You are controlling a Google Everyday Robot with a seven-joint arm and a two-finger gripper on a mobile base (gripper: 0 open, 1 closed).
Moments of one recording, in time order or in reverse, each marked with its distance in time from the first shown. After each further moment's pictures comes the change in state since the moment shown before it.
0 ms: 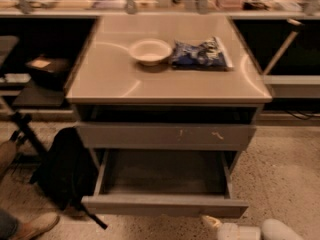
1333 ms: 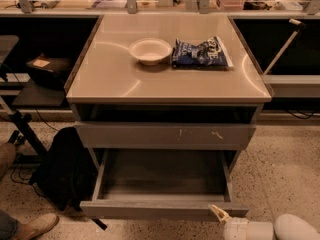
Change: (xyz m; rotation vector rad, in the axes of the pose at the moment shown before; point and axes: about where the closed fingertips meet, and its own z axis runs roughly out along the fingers) arm -0.067 0.038 -0.046 0.149 0.172 -0.208
